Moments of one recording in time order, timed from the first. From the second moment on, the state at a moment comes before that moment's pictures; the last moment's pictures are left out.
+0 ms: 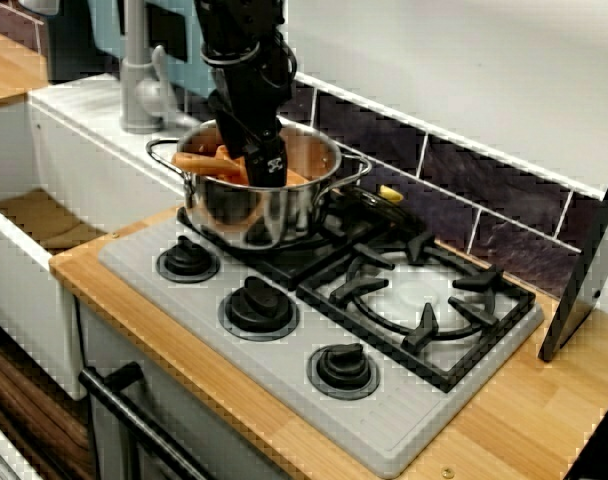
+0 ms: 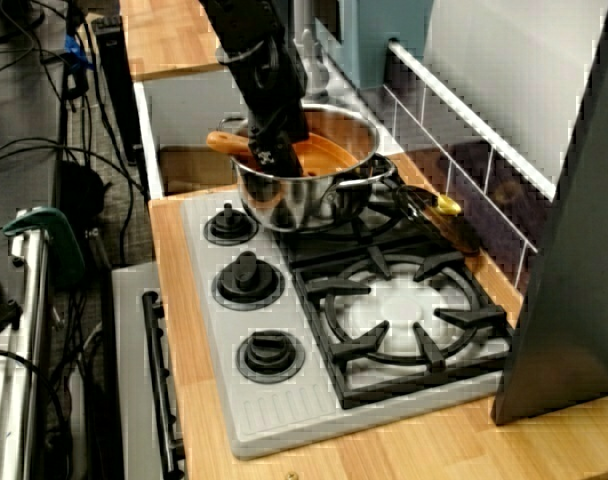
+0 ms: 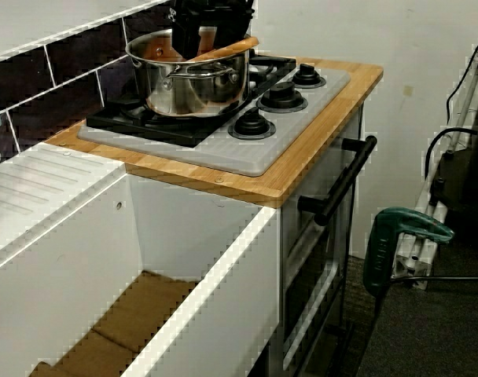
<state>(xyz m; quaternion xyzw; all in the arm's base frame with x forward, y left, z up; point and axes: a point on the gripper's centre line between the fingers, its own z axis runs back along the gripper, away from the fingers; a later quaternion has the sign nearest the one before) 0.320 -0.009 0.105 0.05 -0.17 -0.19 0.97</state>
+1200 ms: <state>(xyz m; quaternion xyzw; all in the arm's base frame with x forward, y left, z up) 0.330 -0.011 0.099 0.05 -0.15 -0.19 0.97</state>
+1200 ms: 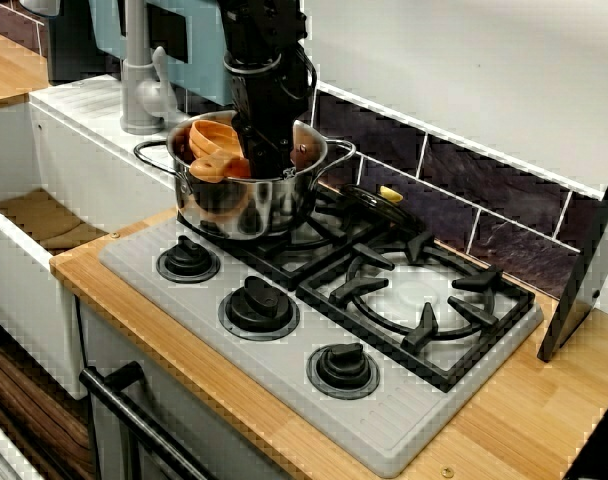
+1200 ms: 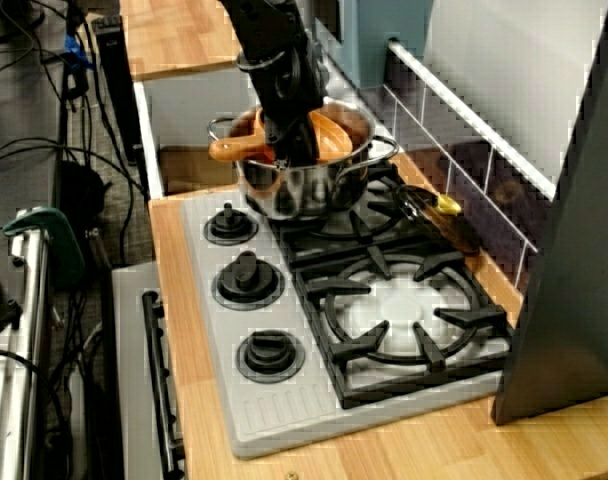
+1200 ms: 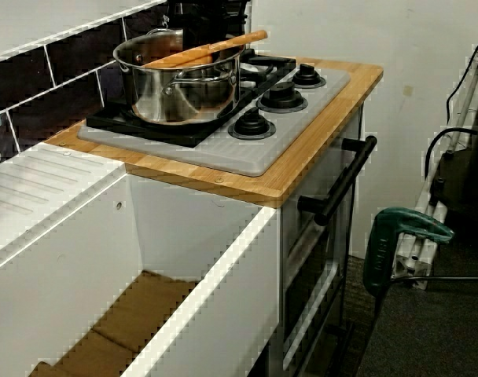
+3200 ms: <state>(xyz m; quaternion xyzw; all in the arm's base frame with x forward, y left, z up) 0.310 -0.068 0.176 0.06 -0.22 -0.25 0.94</state>
